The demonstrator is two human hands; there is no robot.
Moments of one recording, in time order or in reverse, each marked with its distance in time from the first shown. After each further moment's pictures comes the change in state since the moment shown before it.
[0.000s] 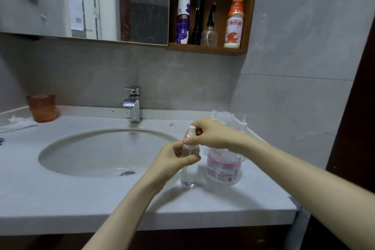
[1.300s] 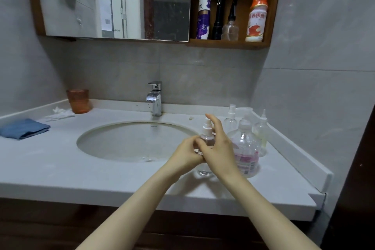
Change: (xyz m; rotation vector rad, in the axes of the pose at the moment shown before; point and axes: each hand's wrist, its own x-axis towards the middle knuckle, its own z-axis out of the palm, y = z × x) left_hand -0.009 0.001 0.004 0.191 0.033 0.032; right_hand -0.013 0.014 0.087 0.430 0.623 -0.110
